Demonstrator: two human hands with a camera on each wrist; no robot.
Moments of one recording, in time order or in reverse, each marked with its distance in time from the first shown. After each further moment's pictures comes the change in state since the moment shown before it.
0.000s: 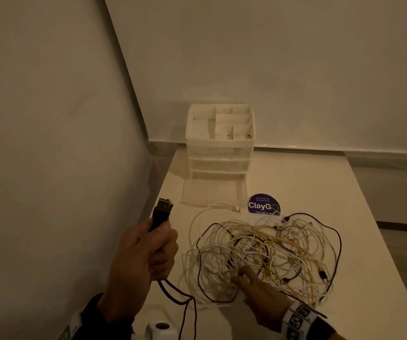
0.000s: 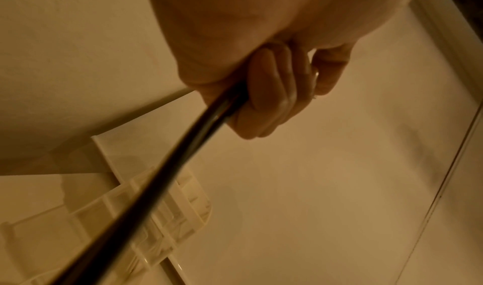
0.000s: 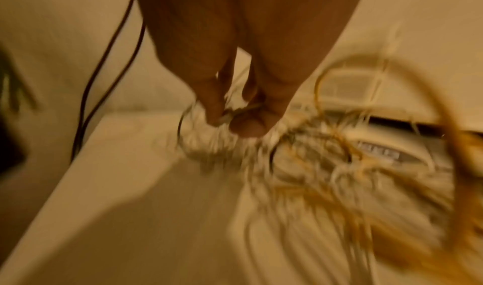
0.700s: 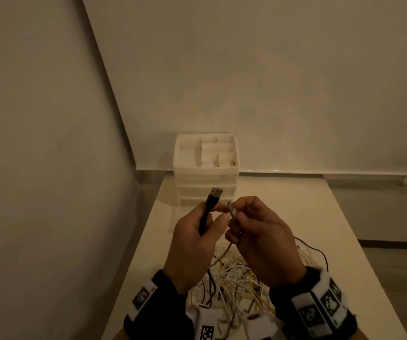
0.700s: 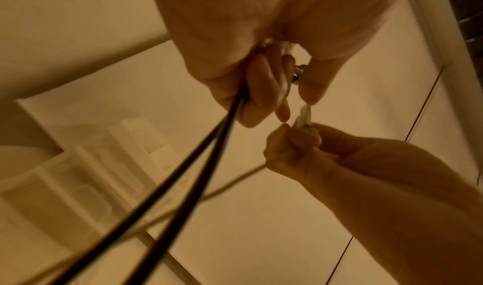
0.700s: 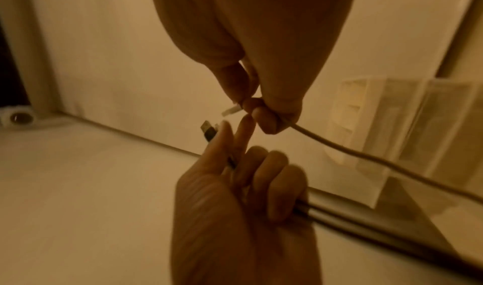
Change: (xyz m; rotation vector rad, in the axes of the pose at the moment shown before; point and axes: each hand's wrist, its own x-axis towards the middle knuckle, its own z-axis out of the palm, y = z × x) left_hand 0.071 -0.016 0.068 0.328 -0.040 0.360; right_hand -0.018 -0.102 -0.191 1.765 0.675 -0.332
